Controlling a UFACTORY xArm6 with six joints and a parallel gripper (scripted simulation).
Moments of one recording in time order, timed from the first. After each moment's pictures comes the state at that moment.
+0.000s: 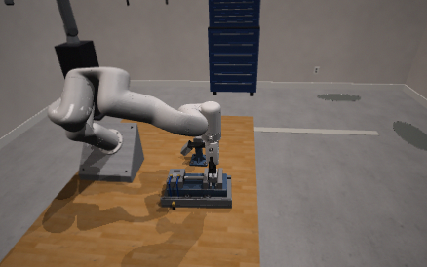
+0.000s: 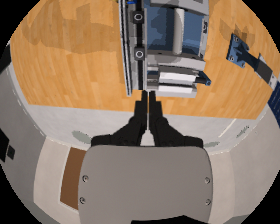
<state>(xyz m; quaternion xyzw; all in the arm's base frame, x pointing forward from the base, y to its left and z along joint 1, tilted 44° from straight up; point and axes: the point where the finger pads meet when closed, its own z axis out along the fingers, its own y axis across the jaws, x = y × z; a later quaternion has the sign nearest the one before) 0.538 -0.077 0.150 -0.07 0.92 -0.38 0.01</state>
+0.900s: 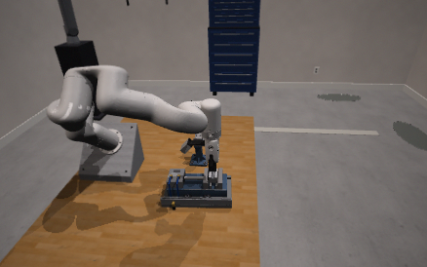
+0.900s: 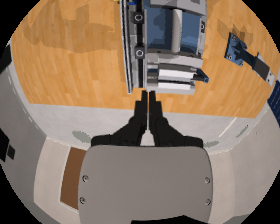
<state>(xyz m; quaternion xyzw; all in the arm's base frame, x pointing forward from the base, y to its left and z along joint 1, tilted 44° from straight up) 0.537 -0.070 0.158 -0.07 0.92 -0.38 0.01</state>
